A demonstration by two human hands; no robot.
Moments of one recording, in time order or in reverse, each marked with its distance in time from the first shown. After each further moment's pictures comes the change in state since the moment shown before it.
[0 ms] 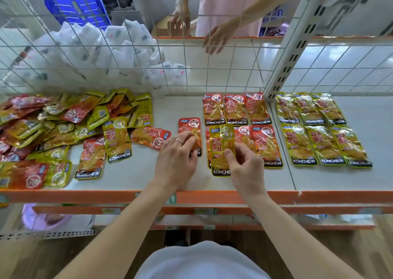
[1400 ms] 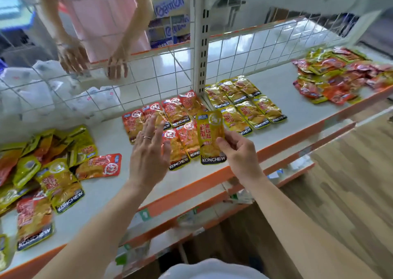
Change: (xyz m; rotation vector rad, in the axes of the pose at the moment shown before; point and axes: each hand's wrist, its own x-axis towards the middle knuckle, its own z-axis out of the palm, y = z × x) left_hand 0.038 0.024 0.009 -0.139 0.122 0.377; right_hand -0.032 -0.013 -0.069 0.245 0.241 0.083
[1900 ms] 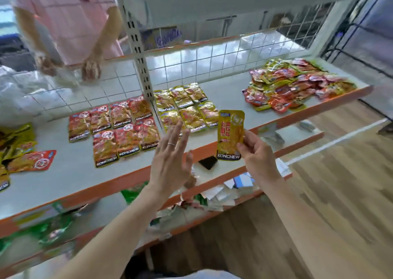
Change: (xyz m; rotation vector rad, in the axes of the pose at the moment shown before) left_hand -0.009 0.231 0.094 0.019 -0.066 0.116; right_hand -0.003 -0.005 -0.245 -0.124 0.044 -0.036
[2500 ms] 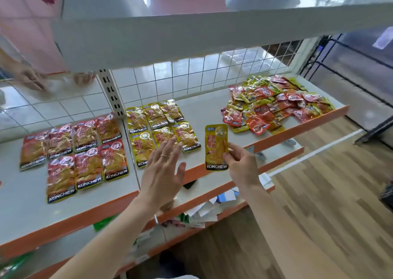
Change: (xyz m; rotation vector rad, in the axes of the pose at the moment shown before) left_hand 0.066 0.030 0.041 0.011 -0.102 -0.052; right_hand 0.077 0.018 -0.034 -0.126 0.126 0.207
